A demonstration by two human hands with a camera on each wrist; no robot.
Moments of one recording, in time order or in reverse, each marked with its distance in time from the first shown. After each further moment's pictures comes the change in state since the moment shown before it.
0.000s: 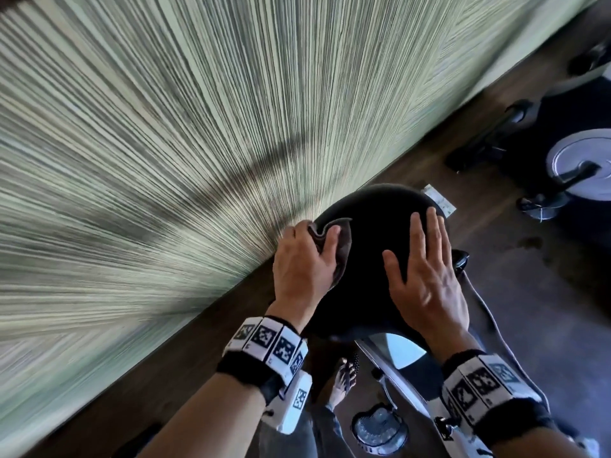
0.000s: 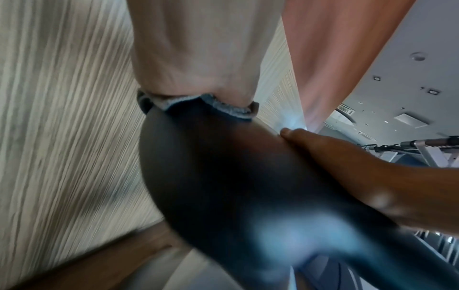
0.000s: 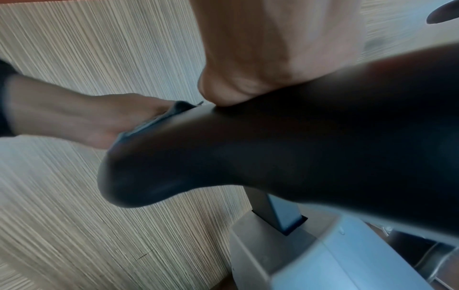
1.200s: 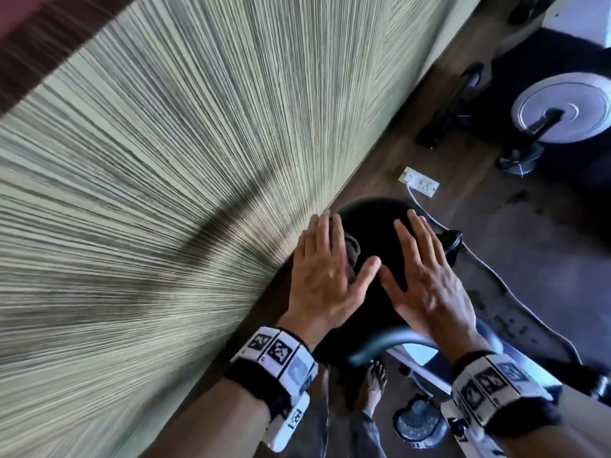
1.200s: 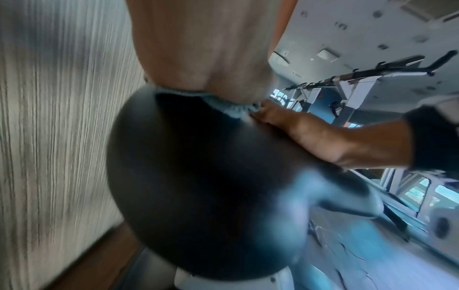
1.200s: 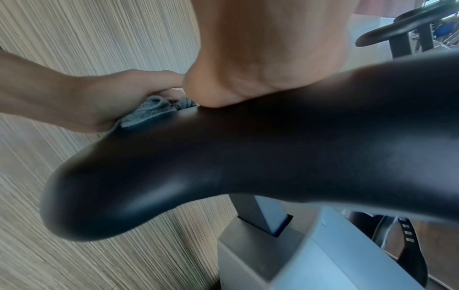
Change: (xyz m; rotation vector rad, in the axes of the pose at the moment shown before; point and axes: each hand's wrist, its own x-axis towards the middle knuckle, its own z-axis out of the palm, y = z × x) left_hand 0.024 0.032 -0.015 0.306 -0.280 0.527; right_hand 0.003 0.002 0.001 -0.027 0.018 0.036
